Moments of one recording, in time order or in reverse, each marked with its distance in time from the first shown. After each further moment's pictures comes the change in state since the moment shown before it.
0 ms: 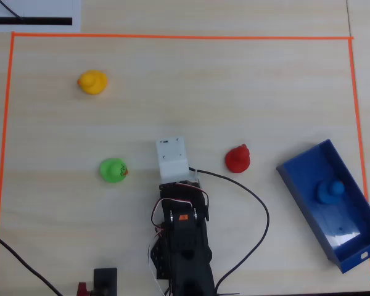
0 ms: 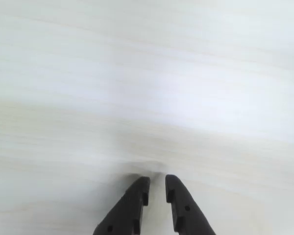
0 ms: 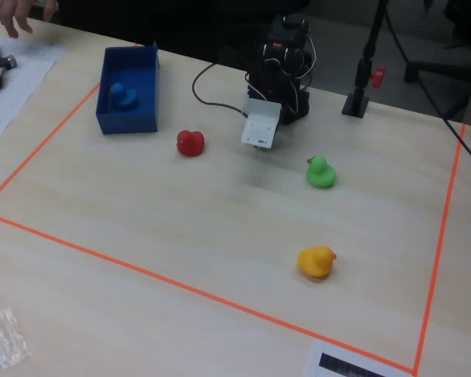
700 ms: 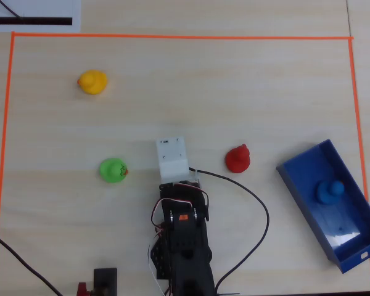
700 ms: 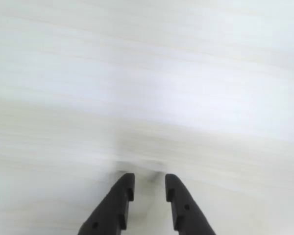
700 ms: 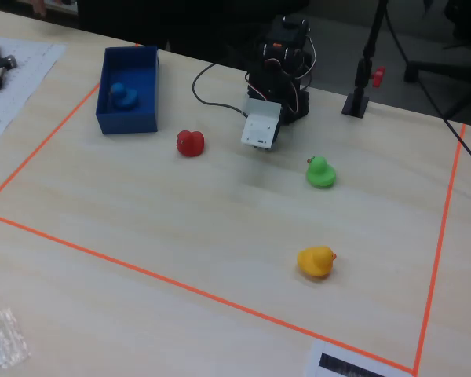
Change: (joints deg) arm 0.0 0.0 0.1 0.0 0.1
